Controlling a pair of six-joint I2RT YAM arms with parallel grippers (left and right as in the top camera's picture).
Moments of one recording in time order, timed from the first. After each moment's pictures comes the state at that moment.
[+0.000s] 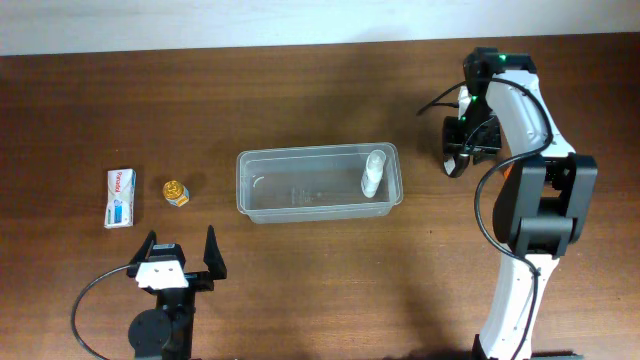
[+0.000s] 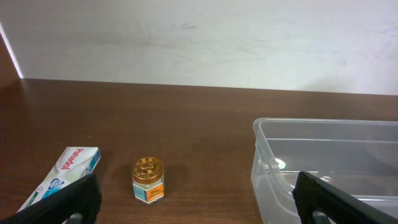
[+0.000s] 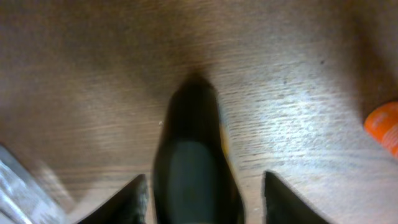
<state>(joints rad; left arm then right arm) 0.04 0.02 0.01 -0.08 0.01 -0.05 -0.07 2.29 1.98 -1.36 -0.02 0.09</state>
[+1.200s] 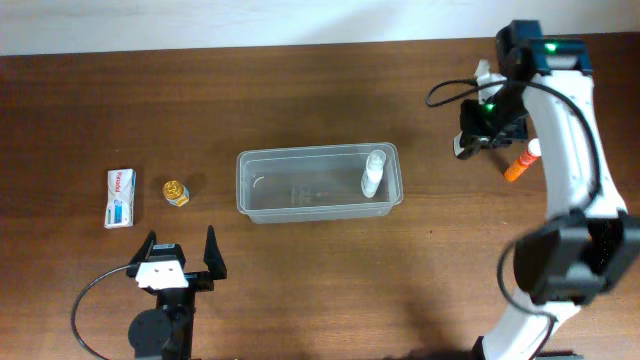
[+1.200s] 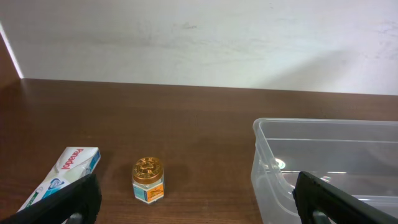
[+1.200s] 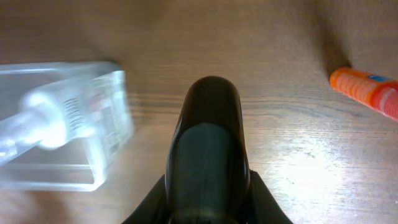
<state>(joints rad) 0.04 0.02 0.01 -0.08 0.01 -0.05 -0.05 1.94 1.98 -1.49 -0.15 0.00</state>
